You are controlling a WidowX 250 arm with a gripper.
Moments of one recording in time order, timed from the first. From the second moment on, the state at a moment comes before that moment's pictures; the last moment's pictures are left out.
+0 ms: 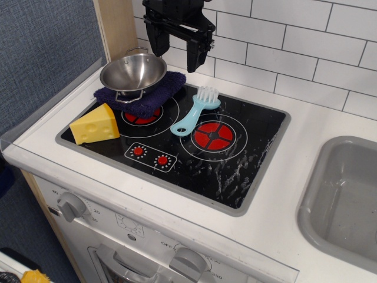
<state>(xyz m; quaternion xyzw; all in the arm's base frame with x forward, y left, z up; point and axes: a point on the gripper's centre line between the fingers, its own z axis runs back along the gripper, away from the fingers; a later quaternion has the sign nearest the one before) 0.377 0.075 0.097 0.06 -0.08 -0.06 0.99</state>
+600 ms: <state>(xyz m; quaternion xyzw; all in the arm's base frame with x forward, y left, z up) 0.352 0.076 0.077 0.03 -0.05 -0.06 1.00</state>
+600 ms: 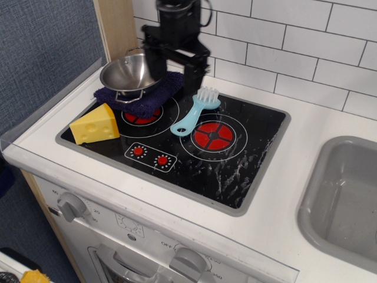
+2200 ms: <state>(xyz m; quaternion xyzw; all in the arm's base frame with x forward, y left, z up) 0.263 0.153 0.017 0.05 0.06 -0.13 0.99</state>
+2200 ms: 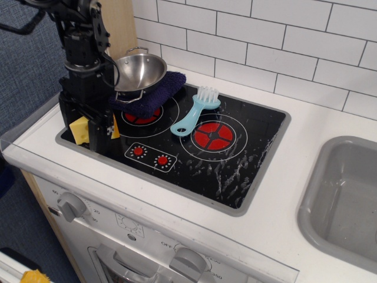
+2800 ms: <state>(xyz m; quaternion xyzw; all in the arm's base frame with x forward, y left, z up) 0.254 0.145 0.017 0.04 0.05 -0.12 0.99</state>
